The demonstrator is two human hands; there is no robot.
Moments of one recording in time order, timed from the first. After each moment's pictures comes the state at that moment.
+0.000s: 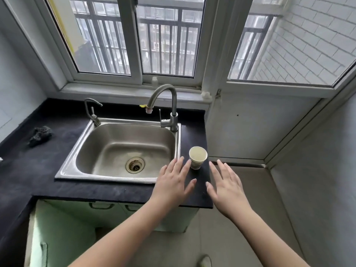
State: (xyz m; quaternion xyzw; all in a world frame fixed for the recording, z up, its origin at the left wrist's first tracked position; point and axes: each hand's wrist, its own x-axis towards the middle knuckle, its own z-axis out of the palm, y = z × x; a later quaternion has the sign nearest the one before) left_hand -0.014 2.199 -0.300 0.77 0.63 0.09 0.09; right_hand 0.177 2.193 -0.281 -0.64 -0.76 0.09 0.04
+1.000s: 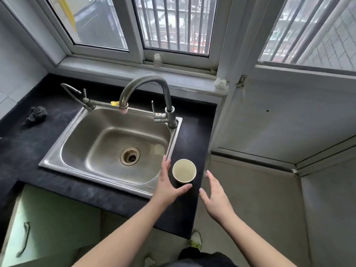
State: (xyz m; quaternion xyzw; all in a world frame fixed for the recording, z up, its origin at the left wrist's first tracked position) left_hand 0.059 2.326 -0.409 0.42 0.71 0.38 0.42; right_hand 0.249 2.361 -0.395 -0.57 -0.68 0.44 0.10
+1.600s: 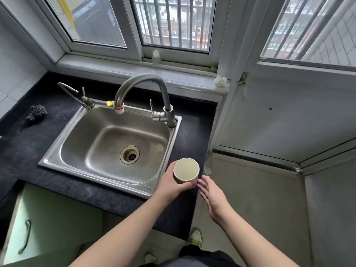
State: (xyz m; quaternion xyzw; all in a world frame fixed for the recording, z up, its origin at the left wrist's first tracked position) left_hand 0.071 2.348 -0.400 0.39 0.69 0.40 0.47; right_hand 0.230 2.379 -0.401 -0.58 -0.28 0.73 0.23
